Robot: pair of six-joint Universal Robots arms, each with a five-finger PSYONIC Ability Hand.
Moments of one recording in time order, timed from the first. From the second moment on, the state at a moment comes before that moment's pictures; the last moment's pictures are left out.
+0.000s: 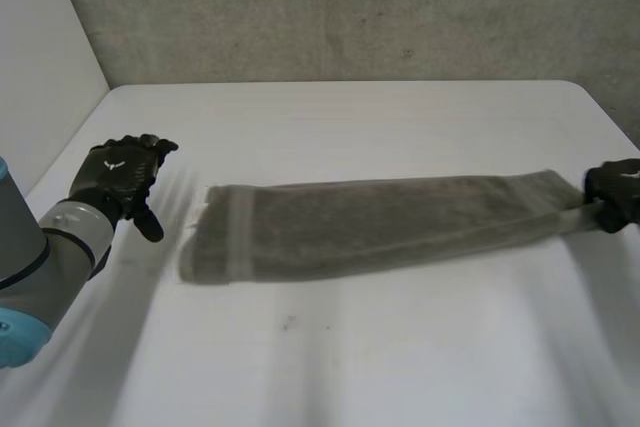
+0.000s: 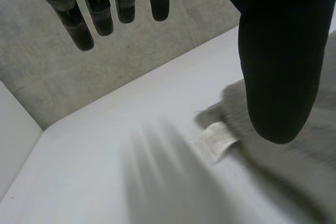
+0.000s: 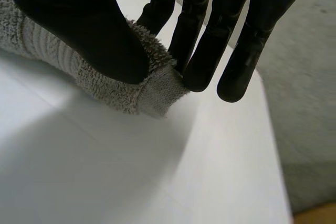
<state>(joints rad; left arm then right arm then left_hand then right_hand) 4.52 -1.84 -1.76 3.38 -1.46 3.37 1.42 -1.06 1.58 -0.16 1.28 2.58 0.17 0.17 0.17 0.17 0.03 1.38 1.21 1.21 1.21 1.03</state>
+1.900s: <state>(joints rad) 4.51 -1.81 -1.80 3.39 -1.46 3.36 1.97 -1.11 1.56 -0.30 1.31 2.79 0.17 0.16 0.17 0.17 0.03 1.38 1.21 1.21 1.22 1.03</state>
